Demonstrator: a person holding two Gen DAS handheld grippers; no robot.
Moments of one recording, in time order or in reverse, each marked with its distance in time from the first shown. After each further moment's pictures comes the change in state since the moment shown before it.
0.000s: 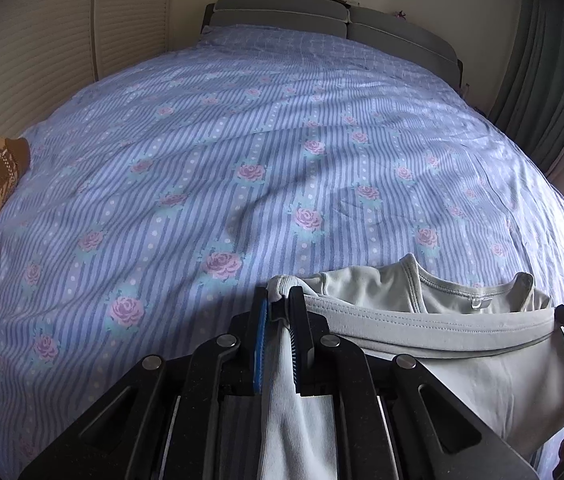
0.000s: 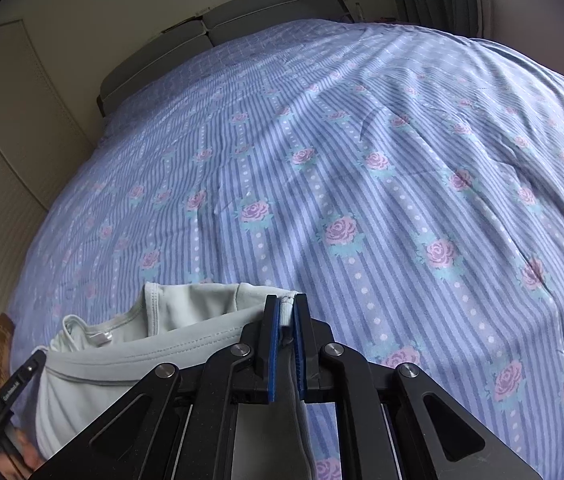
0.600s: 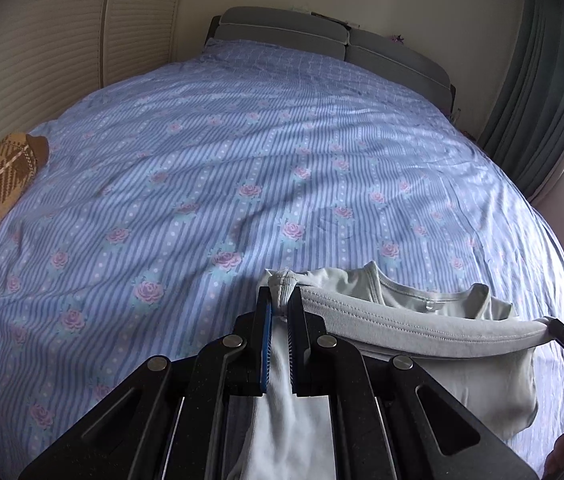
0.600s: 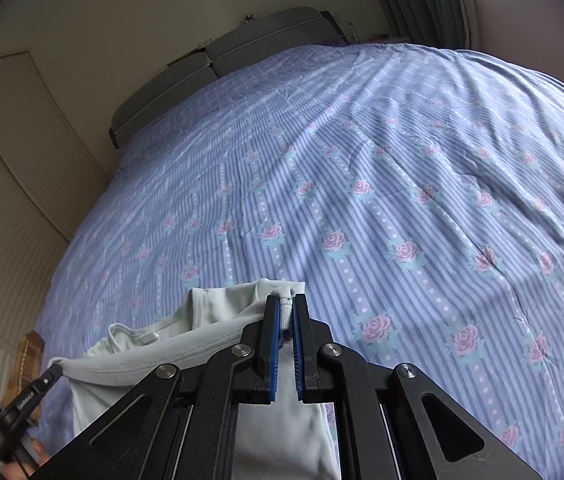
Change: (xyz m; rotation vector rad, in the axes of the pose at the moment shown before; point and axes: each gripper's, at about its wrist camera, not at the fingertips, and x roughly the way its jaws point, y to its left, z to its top) left arm -0.042 0.004 -0.005 -0.062 -0.044 -0.051; right arm -0.062 -0.005 -0.012 0.063 -0.091 0.053
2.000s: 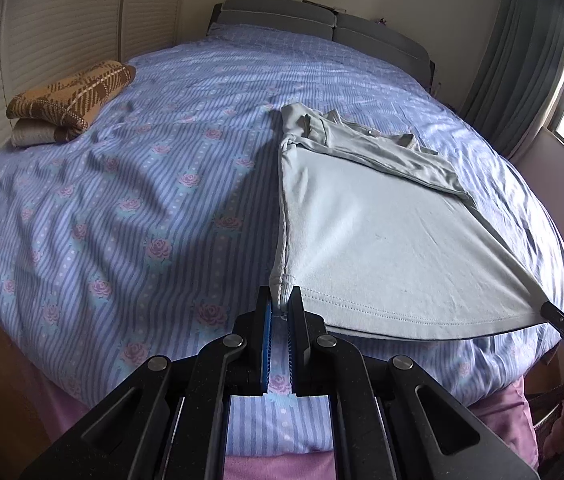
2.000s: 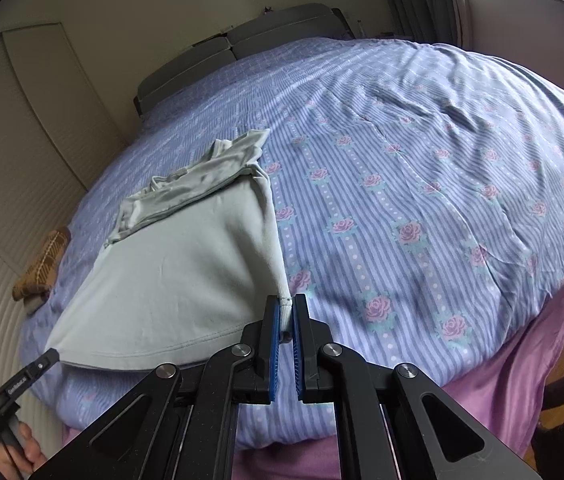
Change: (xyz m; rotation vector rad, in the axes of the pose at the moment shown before) left arm -0.210 0.032 -0.217 0.023 0.055 -0.027; right arm -0.206 -0.061 -0.186 -0.090 0.024 0.024
